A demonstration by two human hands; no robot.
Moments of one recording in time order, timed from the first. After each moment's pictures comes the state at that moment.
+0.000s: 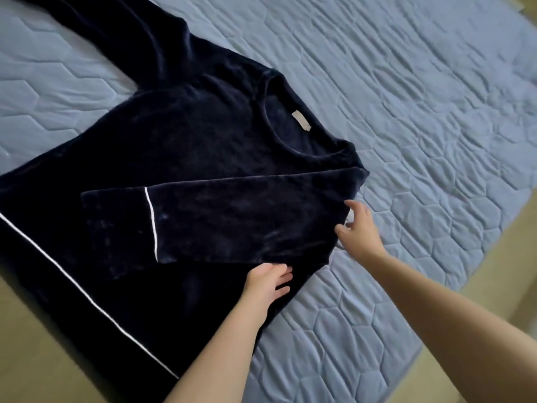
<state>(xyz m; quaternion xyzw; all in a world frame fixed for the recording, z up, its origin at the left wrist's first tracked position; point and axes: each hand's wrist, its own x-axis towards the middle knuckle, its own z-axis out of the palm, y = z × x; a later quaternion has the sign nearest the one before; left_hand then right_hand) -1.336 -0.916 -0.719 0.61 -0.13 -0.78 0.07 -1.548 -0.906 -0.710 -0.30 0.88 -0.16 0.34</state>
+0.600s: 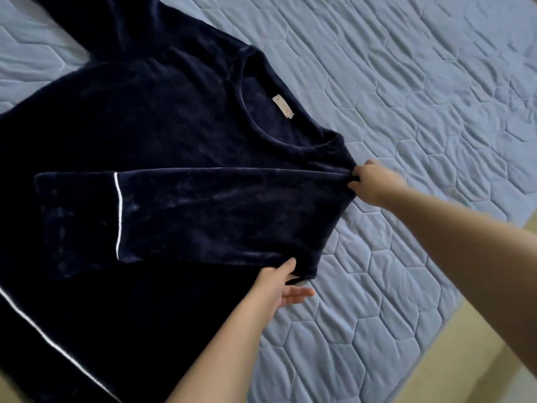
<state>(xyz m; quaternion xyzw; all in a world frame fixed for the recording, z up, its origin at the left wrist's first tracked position) -1.416 -0.897 -0.750 0.55 -0.13 -0.83 0.03 -1.674 -0.978 -0.729 -0.50 0.81 0.19 0.23</state>
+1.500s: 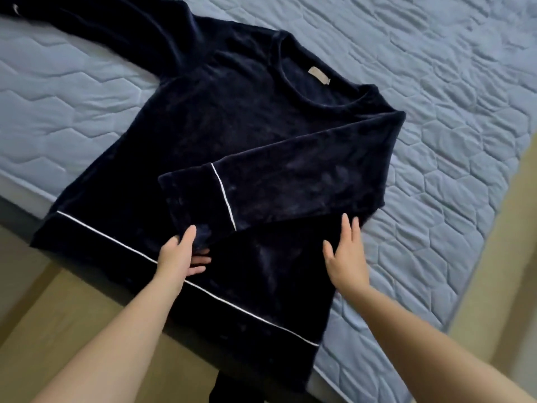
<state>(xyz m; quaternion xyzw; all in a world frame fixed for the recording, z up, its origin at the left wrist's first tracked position) -1.091 -1.035 -0.736 0.72 -0.33 -0.61 0.05 -1.326 -0.838 -0.733 -0.23 0.92 -0.14 0.28</state>
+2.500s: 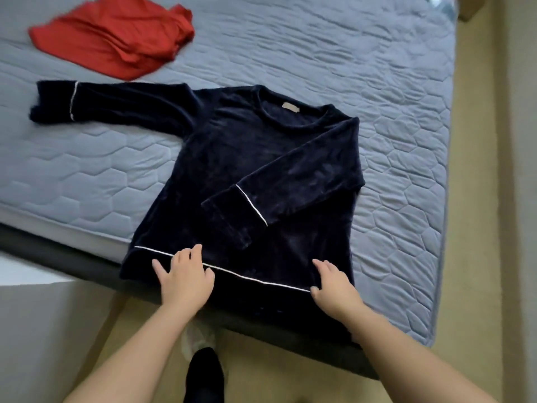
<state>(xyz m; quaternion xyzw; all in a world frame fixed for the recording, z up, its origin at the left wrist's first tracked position) -0.992 -1.052 -0.626 0.42 -0.88 -0.11 -0.22 -1.156 -0.823 -0.613 -0.19 0.88 -0.06 0.43</state>
